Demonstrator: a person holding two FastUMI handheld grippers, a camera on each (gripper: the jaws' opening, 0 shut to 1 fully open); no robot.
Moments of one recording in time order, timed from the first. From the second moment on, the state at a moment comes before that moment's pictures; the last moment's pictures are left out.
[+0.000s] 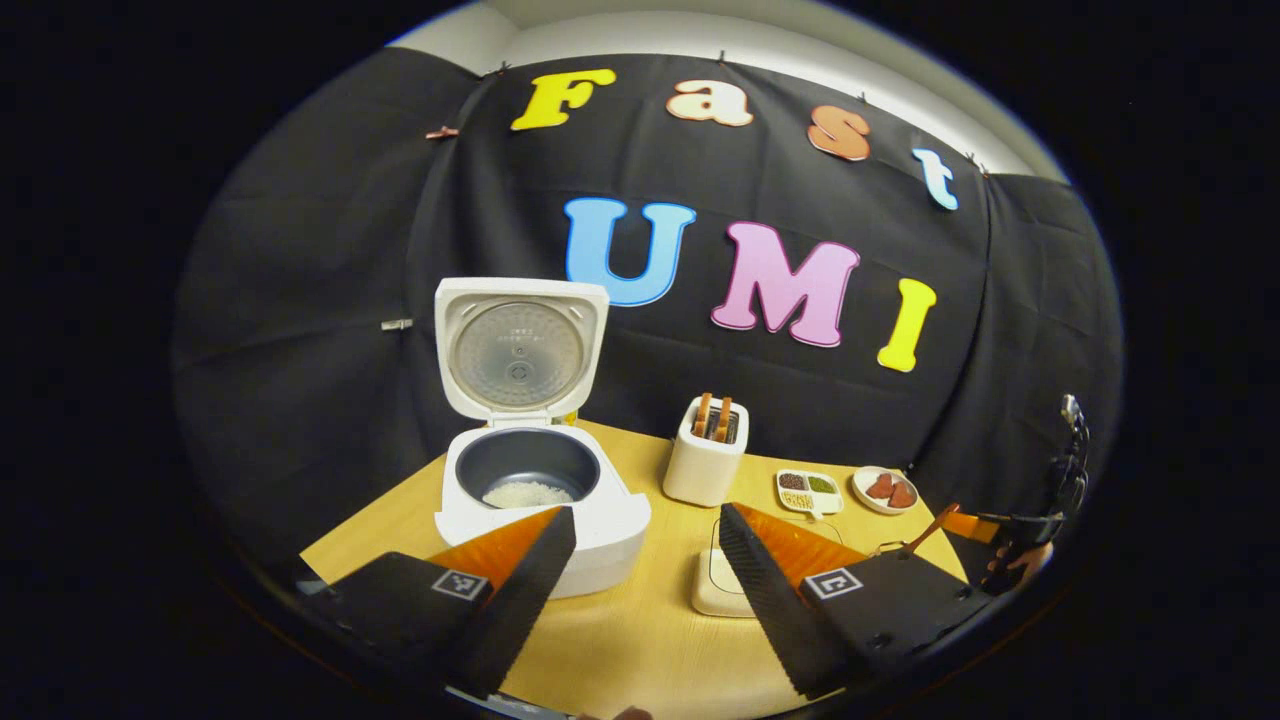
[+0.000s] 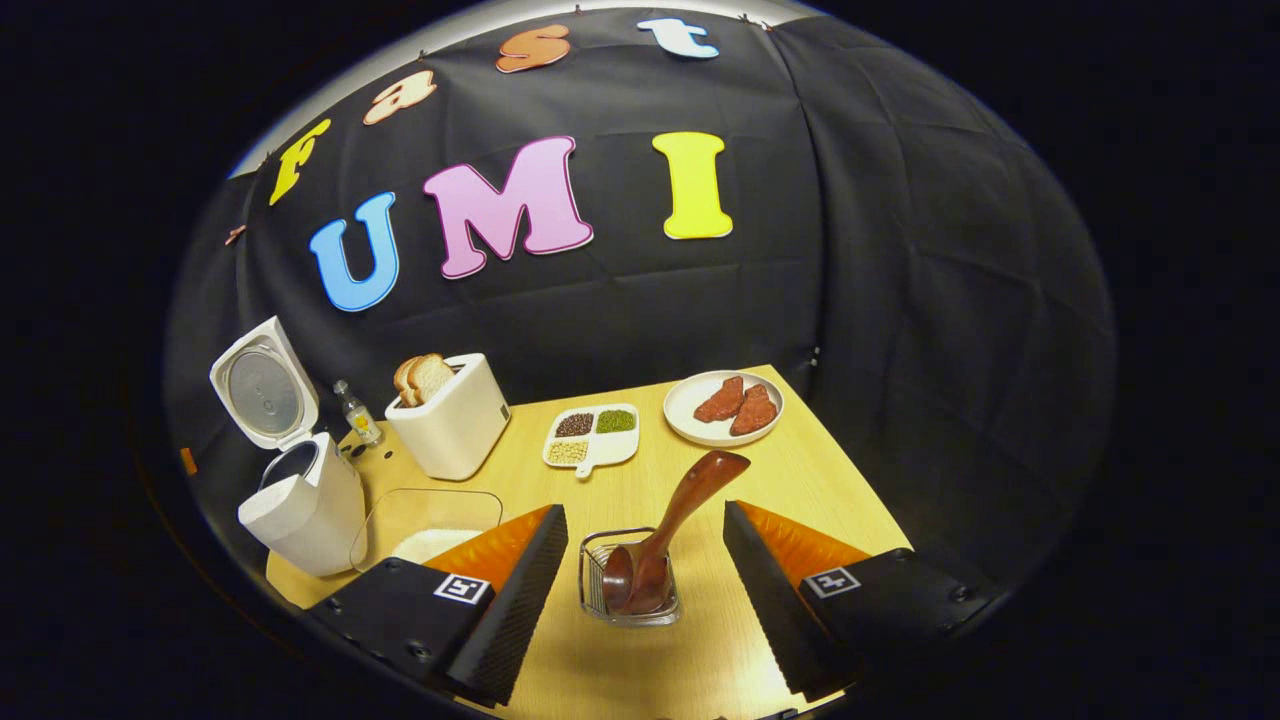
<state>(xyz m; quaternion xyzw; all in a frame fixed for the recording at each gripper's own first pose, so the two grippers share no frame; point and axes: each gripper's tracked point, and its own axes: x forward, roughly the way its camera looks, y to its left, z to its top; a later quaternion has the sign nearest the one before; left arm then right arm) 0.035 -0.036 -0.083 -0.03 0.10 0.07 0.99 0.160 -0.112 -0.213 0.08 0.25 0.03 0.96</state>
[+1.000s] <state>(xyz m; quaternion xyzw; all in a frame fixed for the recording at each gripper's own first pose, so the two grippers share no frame) -0.009 -0.085 -0.162 -0.05 0.19 0.12 0.97 0.243 -0.113 -0.301 0.16 0.32 0.02 0.93</state>
